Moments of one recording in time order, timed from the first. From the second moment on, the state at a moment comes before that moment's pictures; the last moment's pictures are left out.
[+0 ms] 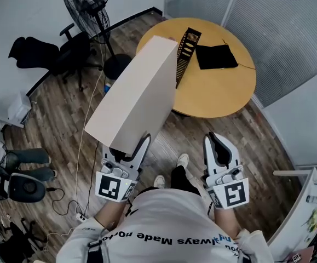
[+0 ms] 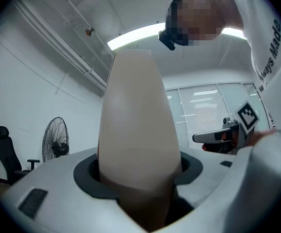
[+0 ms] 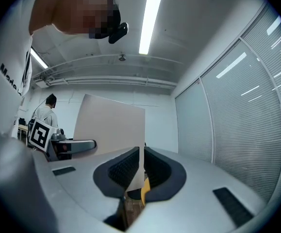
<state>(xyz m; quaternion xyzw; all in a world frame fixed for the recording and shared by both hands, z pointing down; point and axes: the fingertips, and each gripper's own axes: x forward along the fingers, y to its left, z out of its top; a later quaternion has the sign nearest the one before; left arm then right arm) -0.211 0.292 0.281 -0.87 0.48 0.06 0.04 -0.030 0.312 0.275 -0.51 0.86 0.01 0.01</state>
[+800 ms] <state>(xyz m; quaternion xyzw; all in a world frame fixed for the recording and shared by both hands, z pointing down) -0.162 0.226 0.277 -0.88 0.48 0.06 0.03 0.019 0.250 0.273 -0.52 0.86 0.01 0.01</state>
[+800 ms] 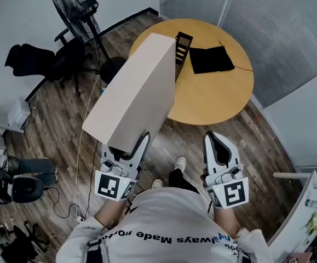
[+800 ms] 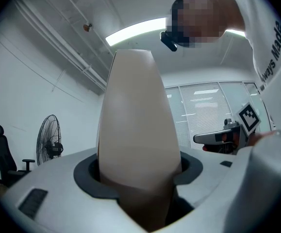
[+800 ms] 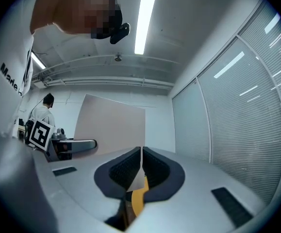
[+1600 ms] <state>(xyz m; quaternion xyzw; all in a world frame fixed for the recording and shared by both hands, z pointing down) -0.097 0.173 0.278 -0.87 0.48 0.06 0.03 0.082 0.202 0.275 -0.51 0.86 0.01 0.01</state>
